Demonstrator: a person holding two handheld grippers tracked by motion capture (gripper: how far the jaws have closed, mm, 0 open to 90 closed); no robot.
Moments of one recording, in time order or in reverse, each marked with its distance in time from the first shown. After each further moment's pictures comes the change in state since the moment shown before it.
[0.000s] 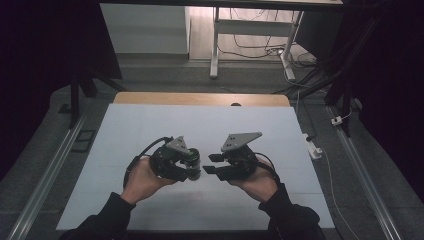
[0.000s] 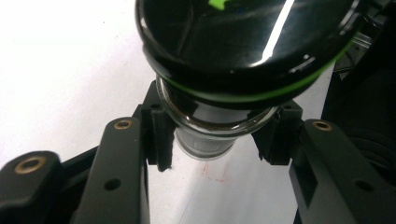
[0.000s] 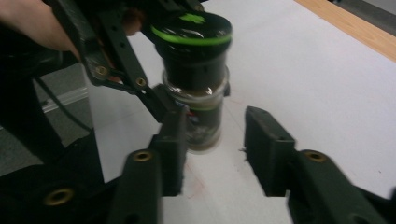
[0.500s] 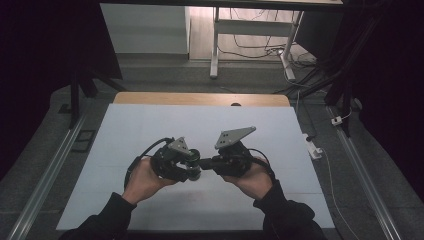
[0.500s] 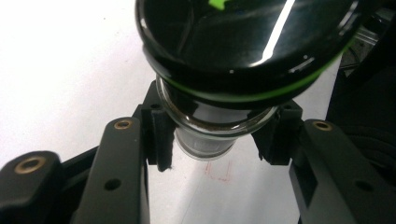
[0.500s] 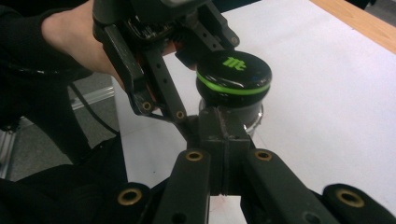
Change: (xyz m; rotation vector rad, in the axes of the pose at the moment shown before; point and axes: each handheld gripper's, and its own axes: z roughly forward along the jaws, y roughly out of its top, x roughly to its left) left arm 0.000 -0.001 0.004 0.011 0.010 0.001; right arm 0.006 0.018 0.003 -0.002 0.098 -0.008
